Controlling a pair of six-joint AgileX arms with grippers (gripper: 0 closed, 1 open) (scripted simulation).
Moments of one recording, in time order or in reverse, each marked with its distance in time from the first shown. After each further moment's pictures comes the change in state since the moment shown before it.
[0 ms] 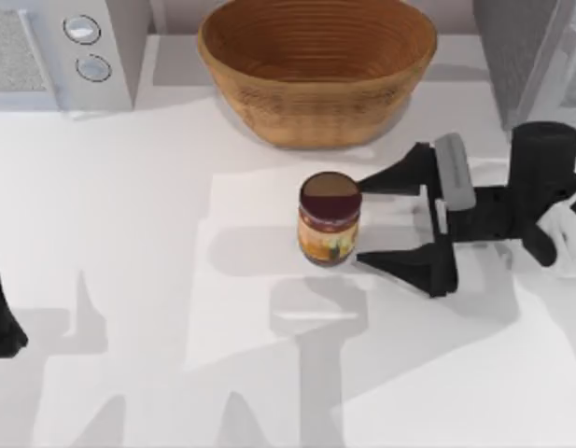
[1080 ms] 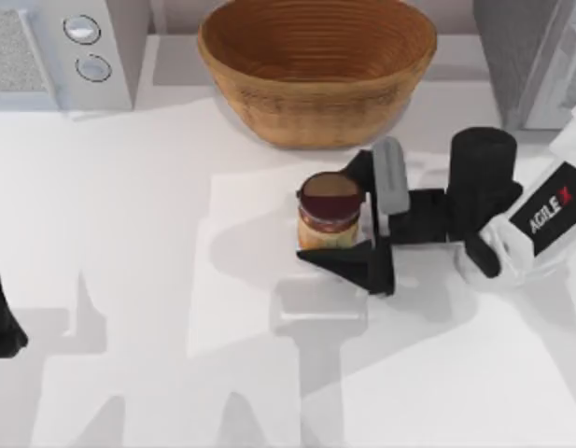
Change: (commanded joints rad) left arm 0.000 0.000 0.000 0.000 0.000 0.000; right arm 0.139 0.076 0.080 0.135 0.133 0.147
